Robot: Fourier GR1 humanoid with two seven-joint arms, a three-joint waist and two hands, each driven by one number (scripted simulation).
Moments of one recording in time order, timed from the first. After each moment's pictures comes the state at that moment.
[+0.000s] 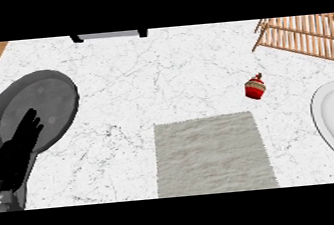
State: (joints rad) left arm -0.01 0.29 0.18 -1.42 0.06 -0.07 0.10; right arm -1.23 -1.20 -0.61 -0.31 0.40 0.23 0.05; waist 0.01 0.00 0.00
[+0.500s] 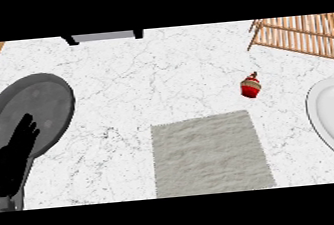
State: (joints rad) left arm 0.02 0.29 0.20 -1.42 0.07 -0.07 0.09; right arm -1.05 -1.56 -0.70 -0.22 0.34 0.50 0.03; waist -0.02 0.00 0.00
